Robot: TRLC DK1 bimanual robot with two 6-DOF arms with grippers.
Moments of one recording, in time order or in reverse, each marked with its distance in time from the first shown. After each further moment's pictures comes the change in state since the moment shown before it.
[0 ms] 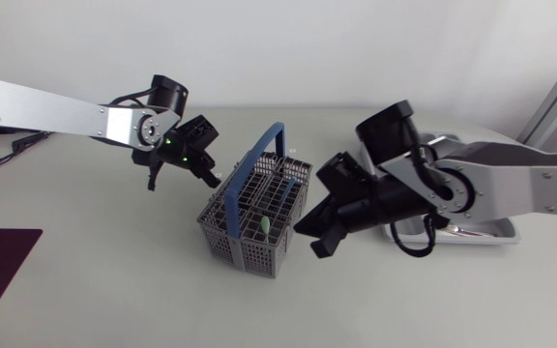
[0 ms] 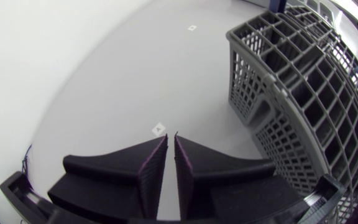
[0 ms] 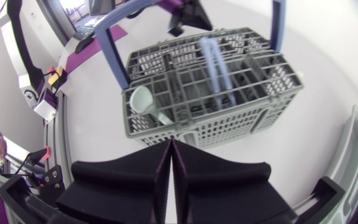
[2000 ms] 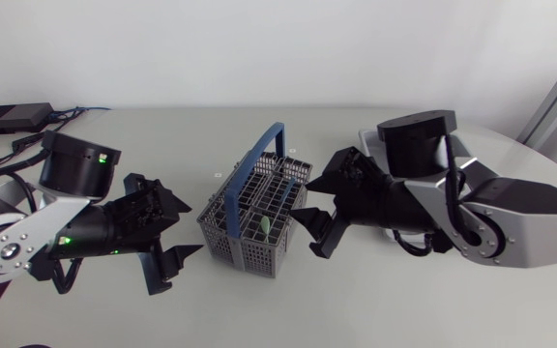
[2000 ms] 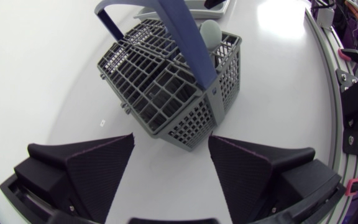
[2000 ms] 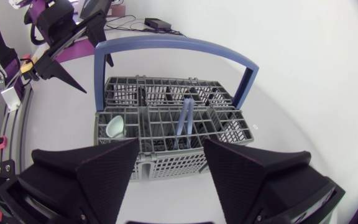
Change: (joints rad) left arm -0.151 -0.792 -0.677 -0.055 0.120 0.195; right arm 0.074 -0.112 -0.158 0.374 0.242 -0.134
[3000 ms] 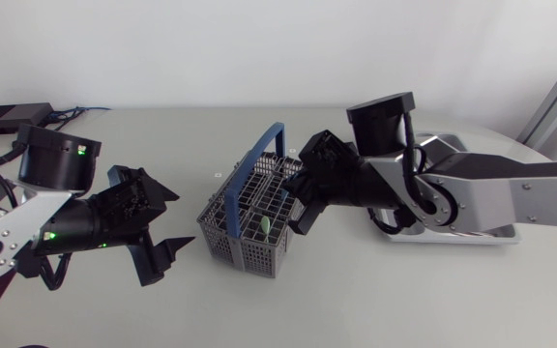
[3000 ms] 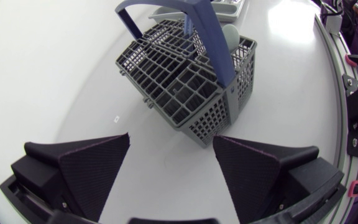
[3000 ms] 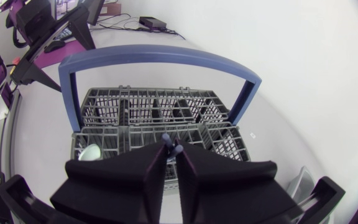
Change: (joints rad) left arm 0.052 -0.042 0.000 0.004 -0.003 0.000; right arm 0.014 0.151 0.145 0.006 0.039 0.001
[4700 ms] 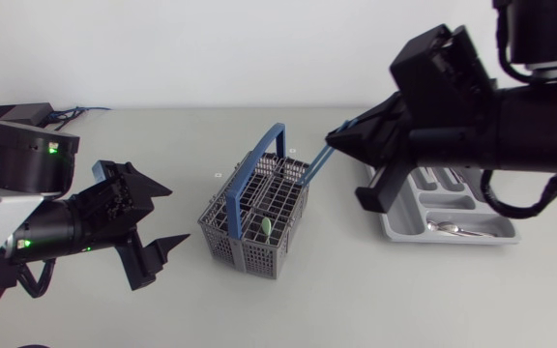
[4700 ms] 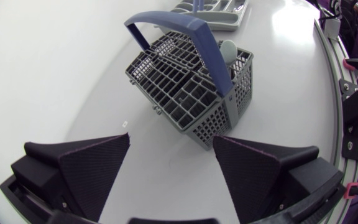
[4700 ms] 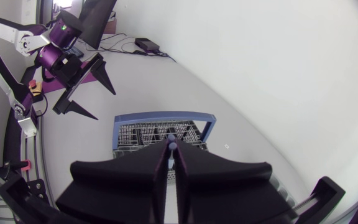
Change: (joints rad) left arm -0.023 -0.116 0.000 -0.056 -0.024 -0.018; right arm 0.010 -0.449 0.174 -0.542 0.043 0.026
